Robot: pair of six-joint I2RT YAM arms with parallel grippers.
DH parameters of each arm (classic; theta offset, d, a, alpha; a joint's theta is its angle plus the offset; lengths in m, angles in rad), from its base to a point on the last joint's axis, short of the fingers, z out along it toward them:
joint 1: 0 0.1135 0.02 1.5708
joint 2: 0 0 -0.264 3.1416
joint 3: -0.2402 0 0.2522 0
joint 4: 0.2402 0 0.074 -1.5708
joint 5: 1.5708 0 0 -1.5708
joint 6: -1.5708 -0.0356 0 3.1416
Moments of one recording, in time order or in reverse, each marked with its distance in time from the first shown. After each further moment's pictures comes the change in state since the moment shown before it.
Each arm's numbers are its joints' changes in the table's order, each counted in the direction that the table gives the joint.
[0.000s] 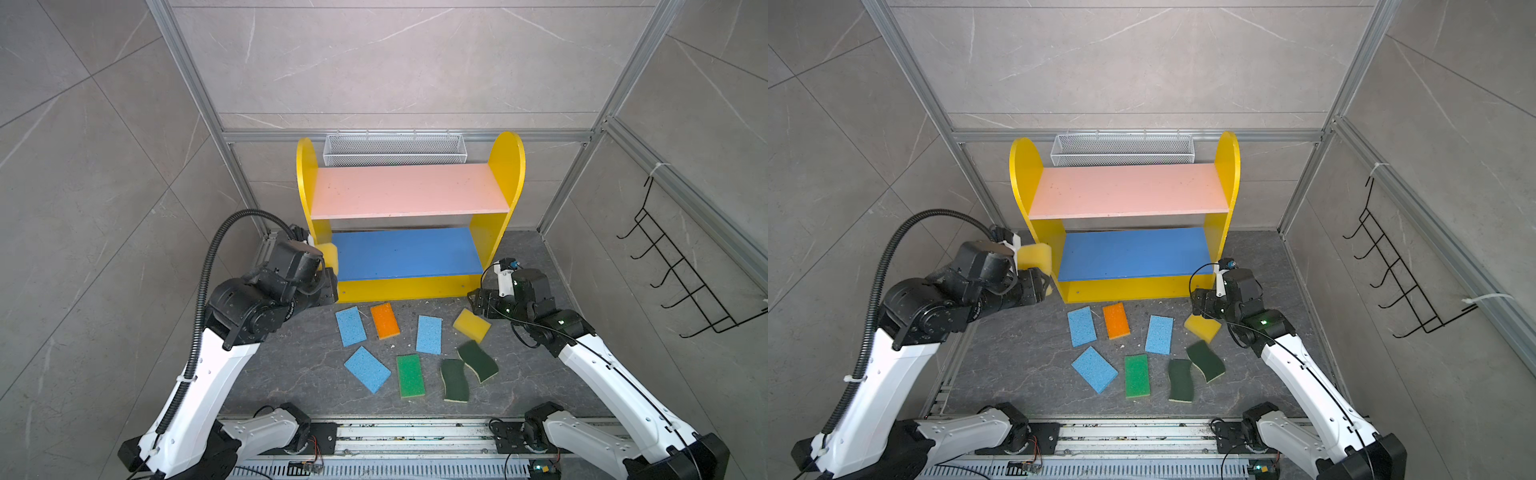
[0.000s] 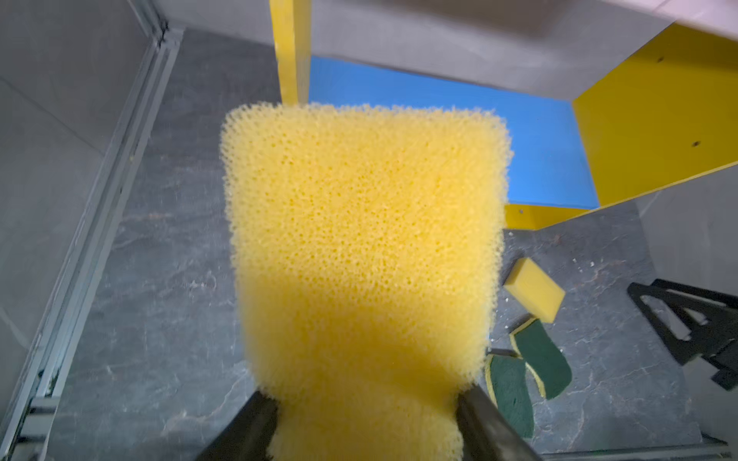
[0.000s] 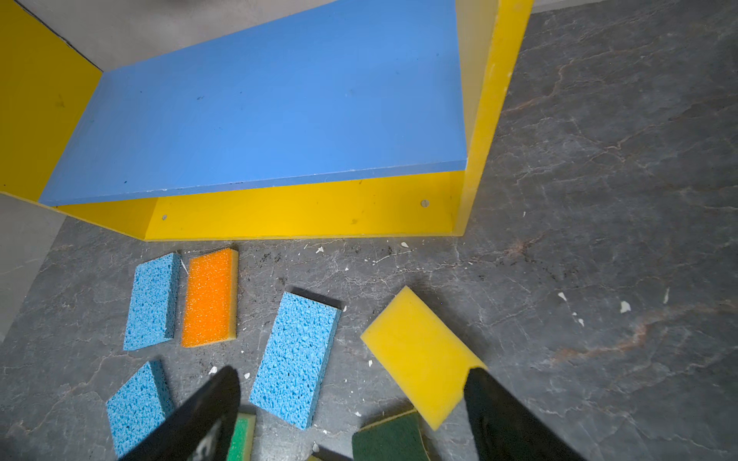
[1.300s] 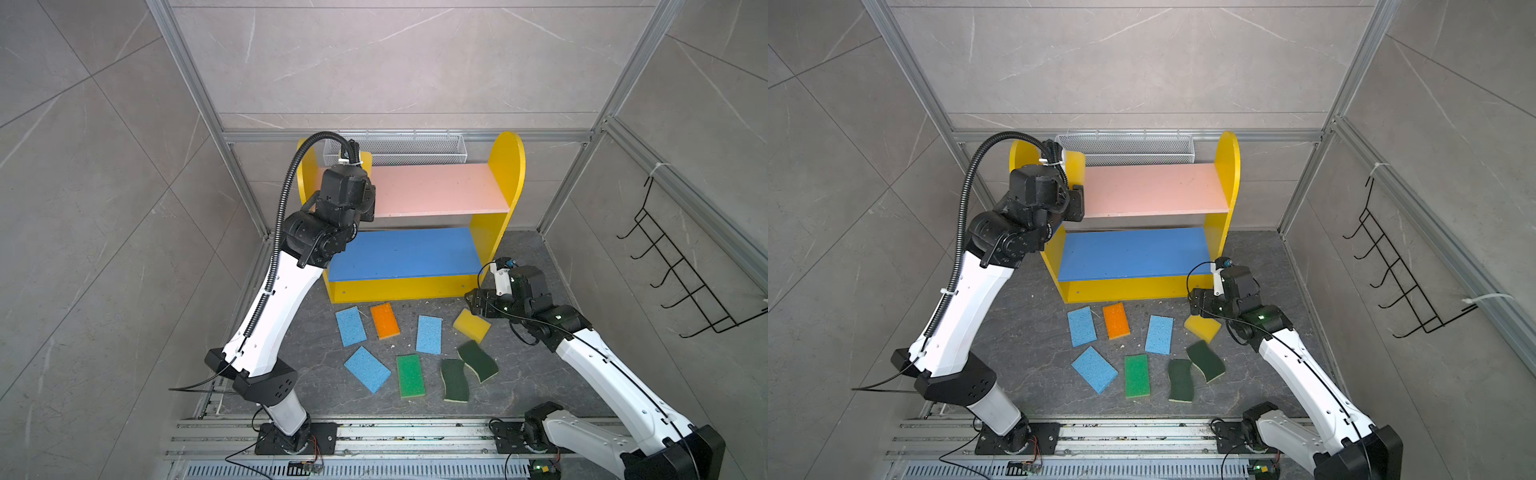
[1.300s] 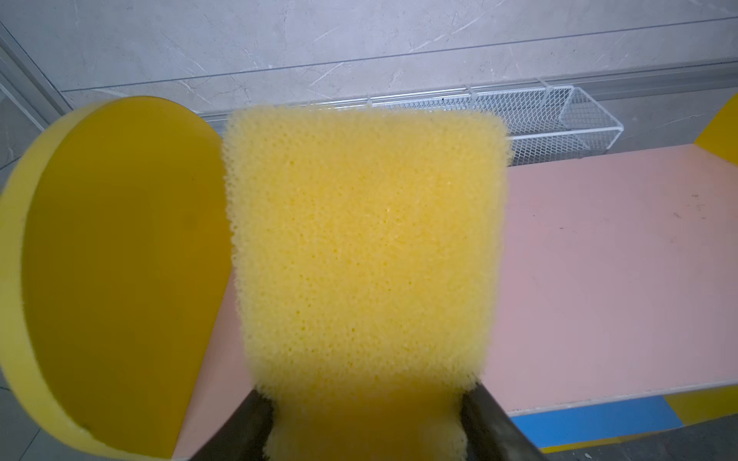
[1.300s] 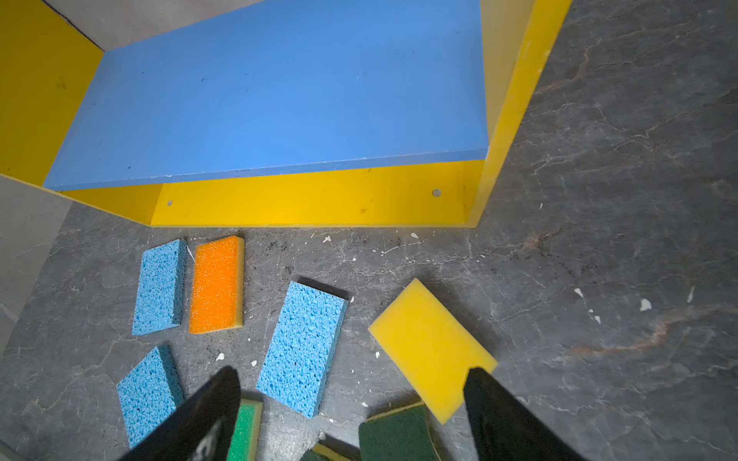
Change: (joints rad) left arm -0.006 -0.492 -0.437 -0.462 -0.291 -0.449; right arm 0.000 -0.046 -0.032 0.030 -0.034 0.006
